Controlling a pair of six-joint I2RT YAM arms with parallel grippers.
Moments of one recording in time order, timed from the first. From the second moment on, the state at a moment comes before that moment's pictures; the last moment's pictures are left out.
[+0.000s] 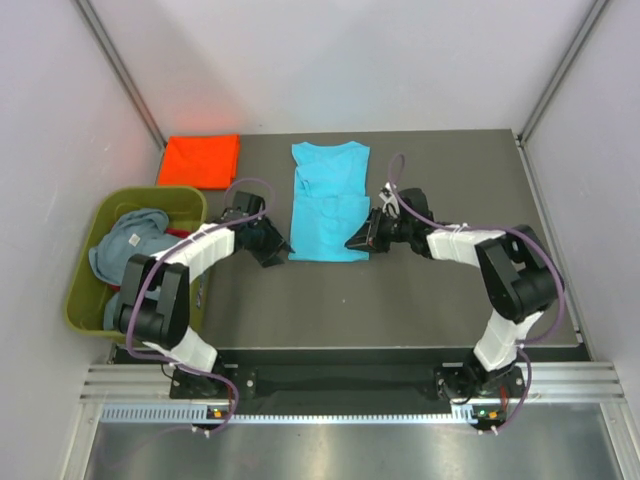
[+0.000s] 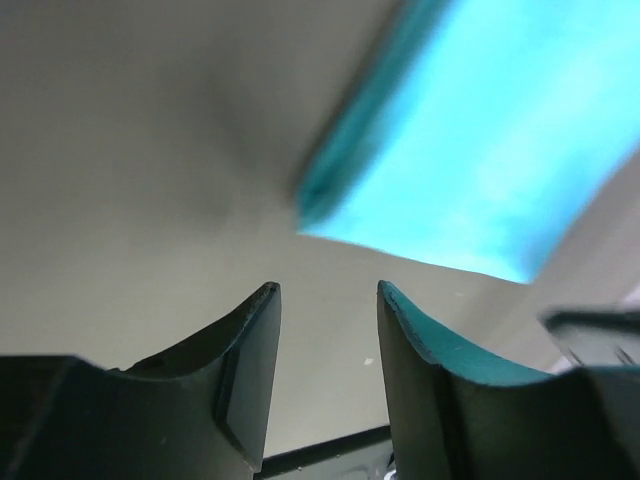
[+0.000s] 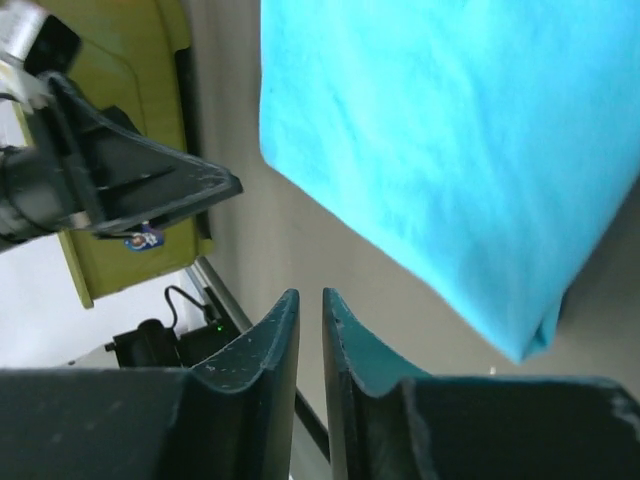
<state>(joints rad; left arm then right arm) -0.27 1.57 0.93 -0.42 0.21 -0.97 0.43 1.73 0.88 0.21 -0.63 0.88</state>
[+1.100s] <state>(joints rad) -0.18 2.24 1.75 -0.47 0.40 -0.52 0.21 2.10 1.54 -0.16 -0.67 0.56</state>
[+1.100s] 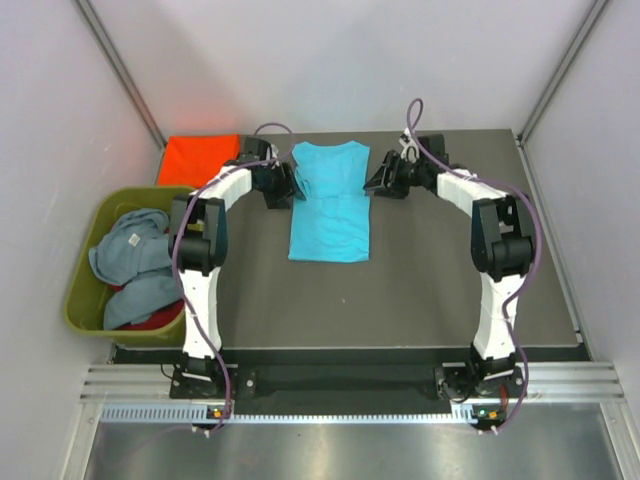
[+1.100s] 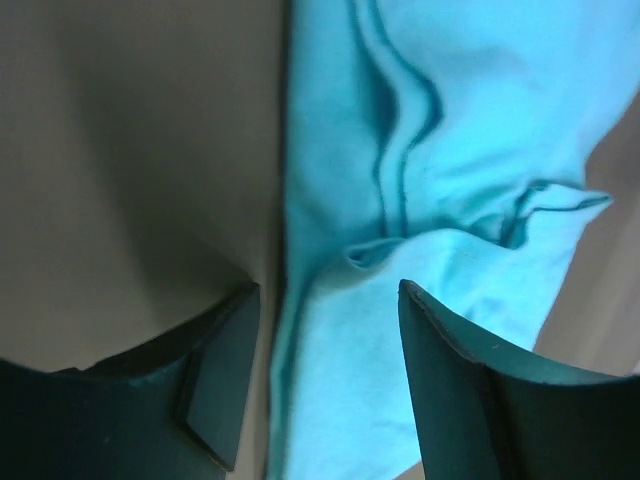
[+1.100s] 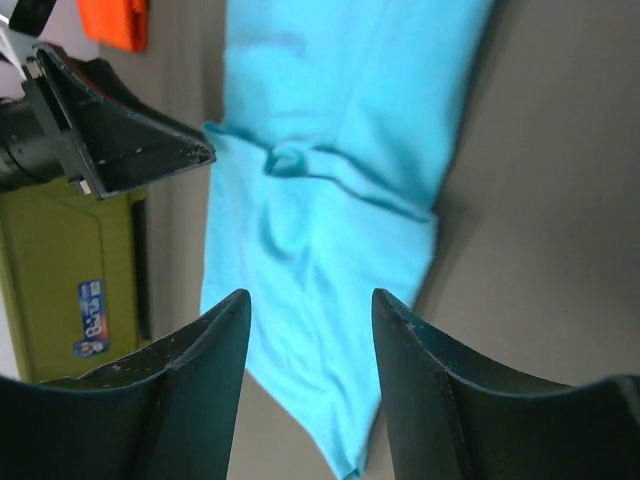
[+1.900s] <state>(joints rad) -0.14 2.37 1.90 -0.55 0.48 -0.48 0.18 2.35 1.70 -0.23 -0.72 0.59</state>
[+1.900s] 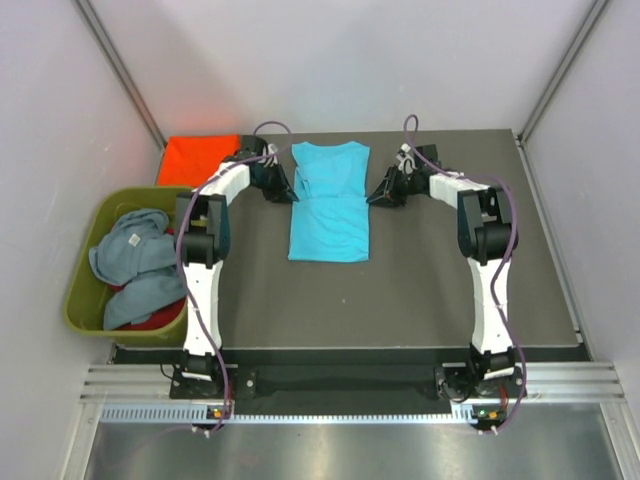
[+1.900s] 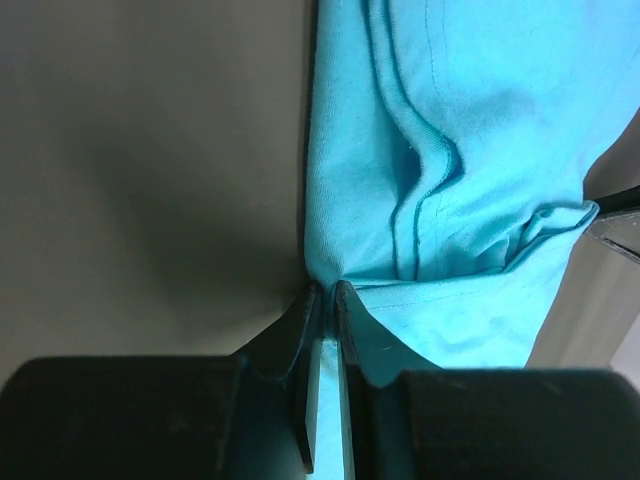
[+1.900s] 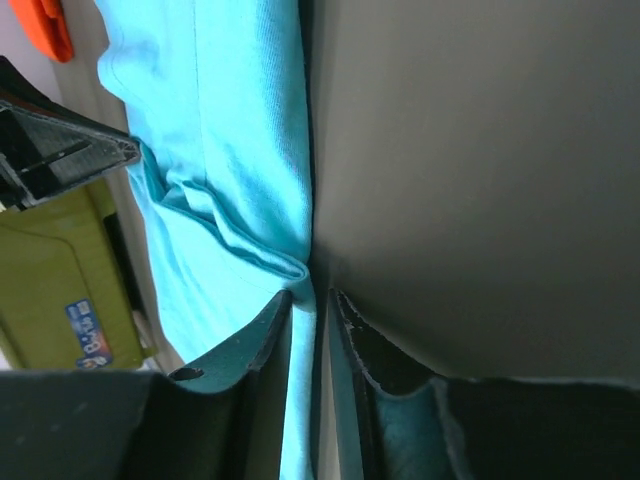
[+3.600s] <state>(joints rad) -0.34 1.39 0.64 -0.12 0.19 -1.21 0.58 1.42 0.57 0.23 -0.12 1.32</state>
